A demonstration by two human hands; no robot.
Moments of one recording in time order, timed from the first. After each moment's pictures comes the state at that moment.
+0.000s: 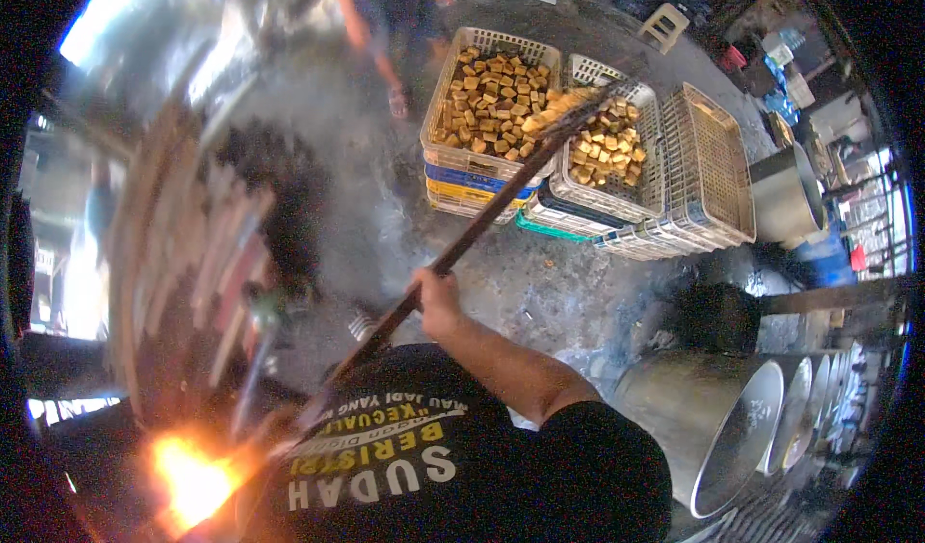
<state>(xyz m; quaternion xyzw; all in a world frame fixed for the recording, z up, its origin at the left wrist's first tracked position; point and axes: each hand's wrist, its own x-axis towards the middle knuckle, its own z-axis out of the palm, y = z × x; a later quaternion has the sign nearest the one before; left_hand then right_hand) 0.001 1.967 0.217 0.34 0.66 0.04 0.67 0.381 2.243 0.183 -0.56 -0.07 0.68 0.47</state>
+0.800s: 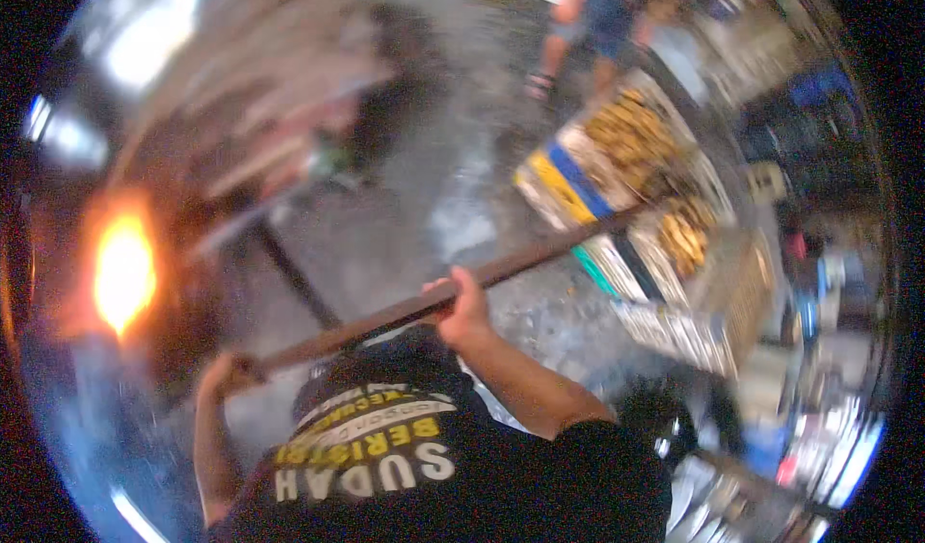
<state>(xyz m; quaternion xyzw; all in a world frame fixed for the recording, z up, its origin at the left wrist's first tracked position) -0.011 1.640 0.198 0.28 0.80 0.13 0.52 0.310 2.036 0.197 -0.50 0.00 0.83 0.25</state>
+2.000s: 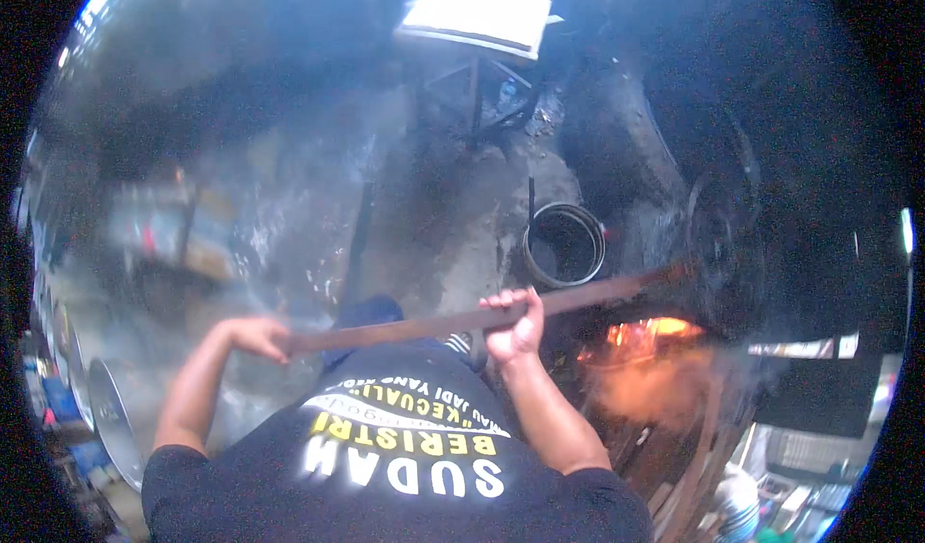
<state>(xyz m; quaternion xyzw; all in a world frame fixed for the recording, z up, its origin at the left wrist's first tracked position) 0.260 0.958 0.297 -0.43 0.63 0.59 0.27 -0.255 1.014 0.229 -0.09 -0.24 0.70 -0.66</state>
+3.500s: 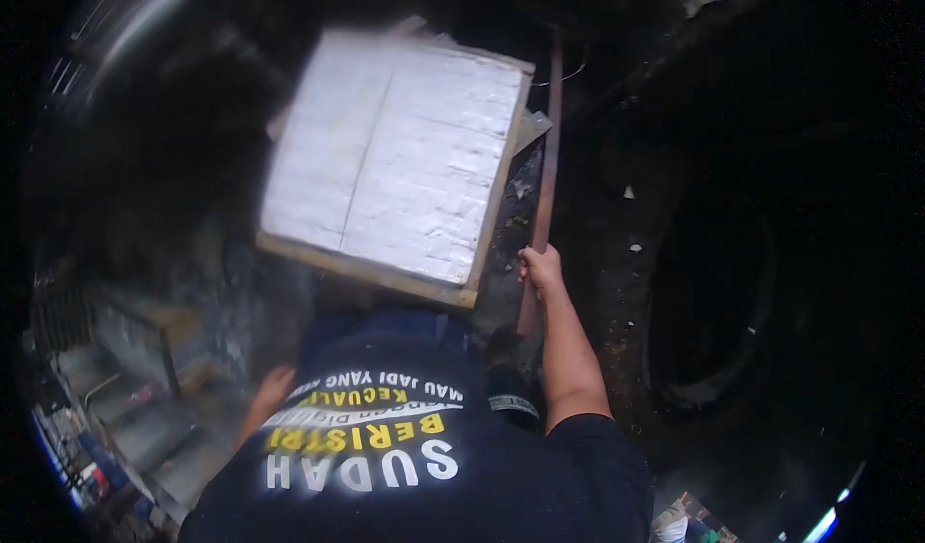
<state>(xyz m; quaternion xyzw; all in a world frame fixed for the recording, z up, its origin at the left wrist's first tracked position) 0.013 0.338 0.151 -0.78 0.34 0.52 0.03 -0.657 0.139 0.101 0.17 -0.68 0.39 -0.59</state>
